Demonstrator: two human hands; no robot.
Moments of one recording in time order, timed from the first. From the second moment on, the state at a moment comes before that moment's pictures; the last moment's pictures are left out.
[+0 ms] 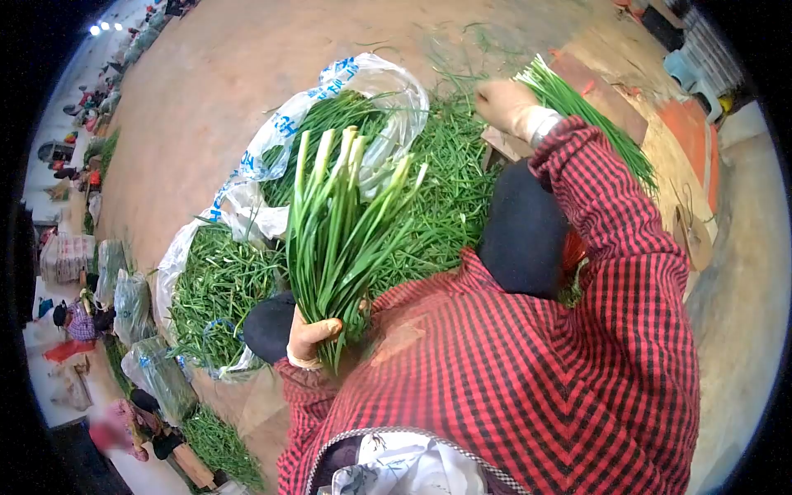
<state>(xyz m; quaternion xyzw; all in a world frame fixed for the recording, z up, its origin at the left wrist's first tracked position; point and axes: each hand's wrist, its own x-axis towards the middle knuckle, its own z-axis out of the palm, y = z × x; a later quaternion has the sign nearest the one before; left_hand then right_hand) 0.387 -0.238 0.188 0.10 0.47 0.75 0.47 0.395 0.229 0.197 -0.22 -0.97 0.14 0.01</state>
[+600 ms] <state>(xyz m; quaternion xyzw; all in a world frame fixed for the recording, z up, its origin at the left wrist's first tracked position) 0.365 -0.184 0.195 0.19 0.57 0.66 0.46 0.360 0.087 0.273 0.05 -0.61 0.79 0.10</state>
